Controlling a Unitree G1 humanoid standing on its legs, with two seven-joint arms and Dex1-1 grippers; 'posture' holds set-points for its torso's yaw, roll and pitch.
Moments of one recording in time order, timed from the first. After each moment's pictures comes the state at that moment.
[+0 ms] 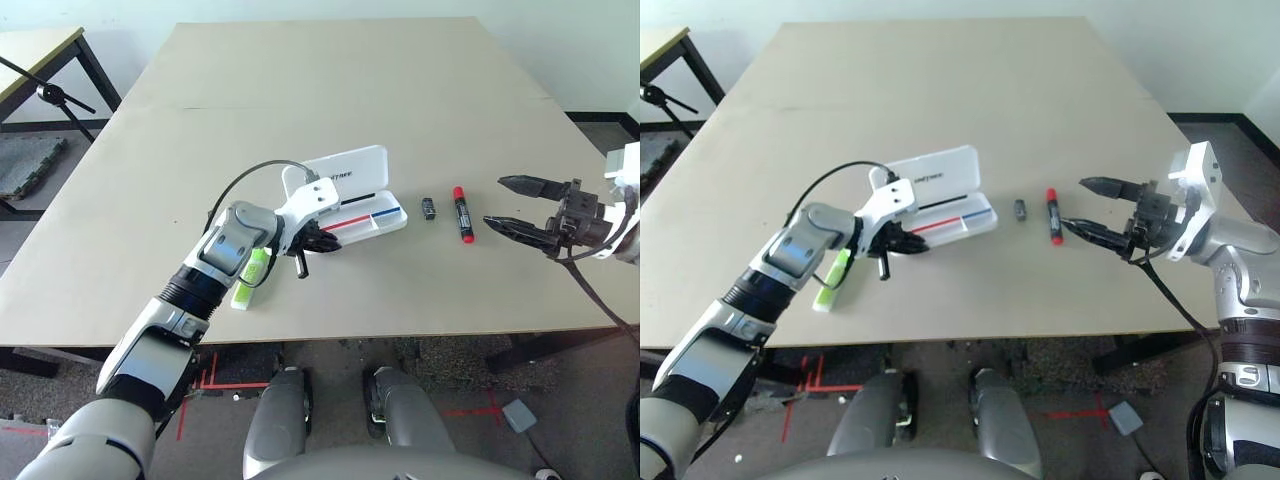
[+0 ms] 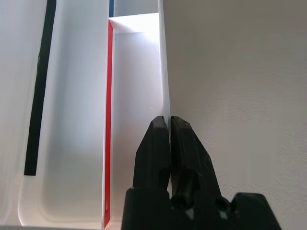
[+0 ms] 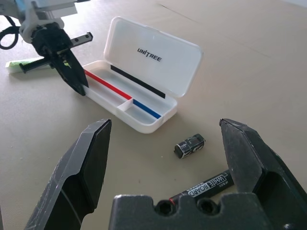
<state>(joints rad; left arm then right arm) -0.66 0.46 -0.42 0.22 -0.01 0.43 -1.10 -0.37 -0.78 -0.25 0.34 0.49 0.12 1.33</state>
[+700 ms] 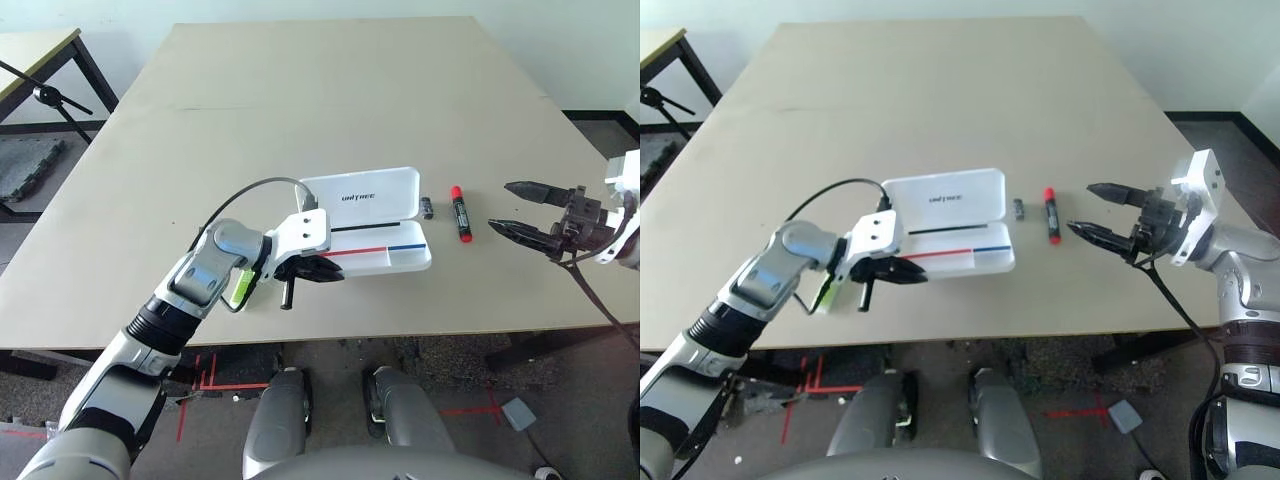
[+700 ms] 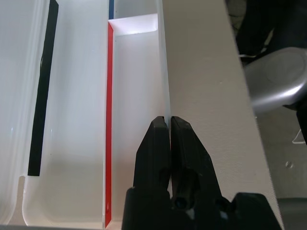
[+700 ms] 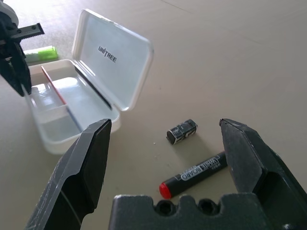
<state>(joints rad) -0.49 0.57 -0.42 0.00 -0.07 0.23 -1.24 -0.36 -0.78 -0.25 0.40 0.47 0.08 1.32</state>
